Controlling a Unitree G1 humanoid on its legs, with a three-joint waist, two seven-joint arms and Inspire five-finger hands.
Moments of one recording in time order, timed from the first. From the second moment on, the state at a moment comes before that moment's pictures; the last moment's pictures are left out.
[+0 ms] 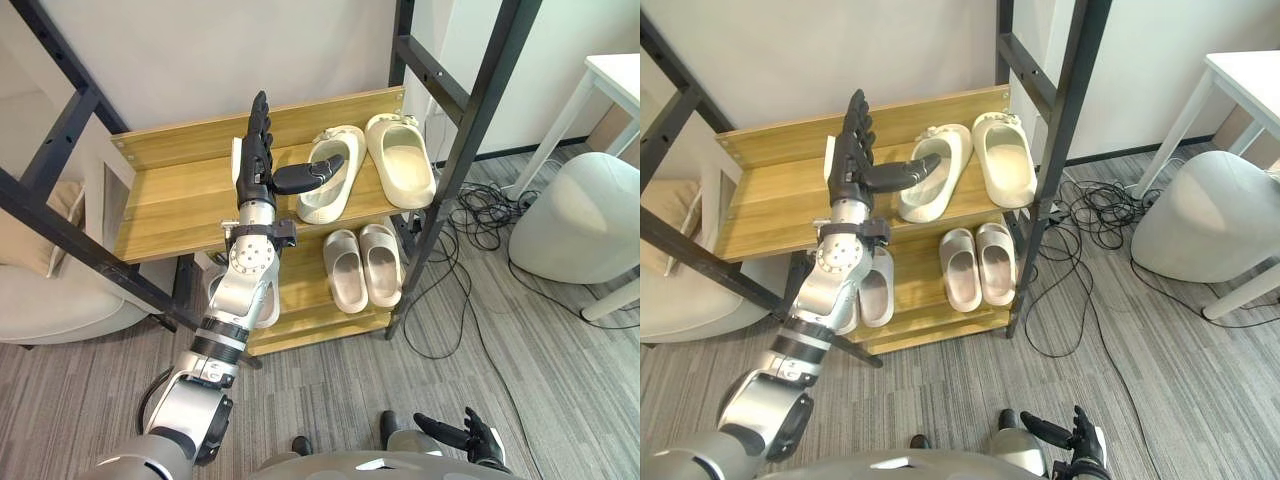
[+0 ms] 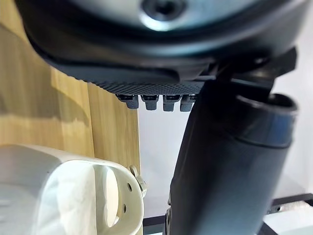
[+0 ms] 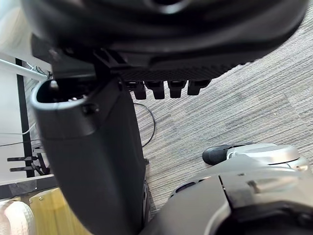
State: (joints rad) left arm -0.46 0.22 -0.19 0.18 -0.33 -0.09 0.35; right arm 0.26 -0.13 -0.06 0.88 0.16 -0.10 -0.13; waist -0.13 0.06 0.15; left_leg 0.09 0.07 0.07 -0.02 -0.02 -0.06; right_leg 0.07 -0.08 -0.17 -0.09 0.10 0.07
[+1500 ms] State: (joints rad) left arm -0.37 0.20 -0.51 0.15 -0.50 -0.11 0.23; right arm 0.25 -0.15 0.00 0.91 0.16 -0.09 -0.13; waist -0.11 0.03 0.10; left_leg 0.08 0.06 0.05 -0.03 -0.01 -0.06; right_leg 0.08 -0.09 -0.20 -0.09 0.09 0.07
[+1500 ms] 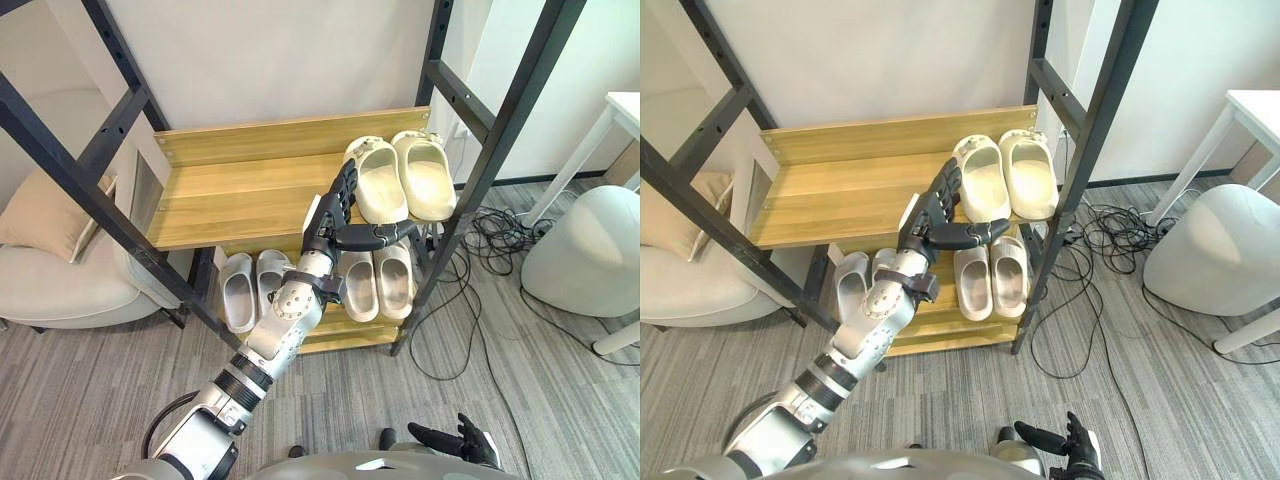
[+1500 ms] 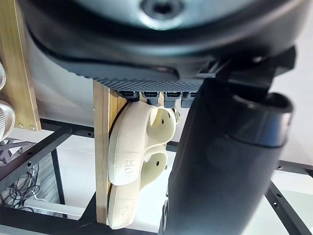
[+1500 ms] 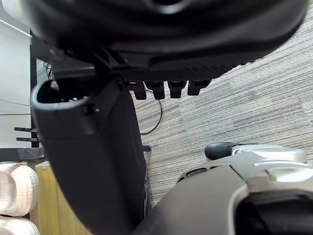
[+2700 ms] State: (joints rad) left arm 0.00 0.24 -0.89 0.00 -0.70 -0.04 -0.14; right arm 0.25 -0.19 0.07 0.96 0.15 -0.09 -0.08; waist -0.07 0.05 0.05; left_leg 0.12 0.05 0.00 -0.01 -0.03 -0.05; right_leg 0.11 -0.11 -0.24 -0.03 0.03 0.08
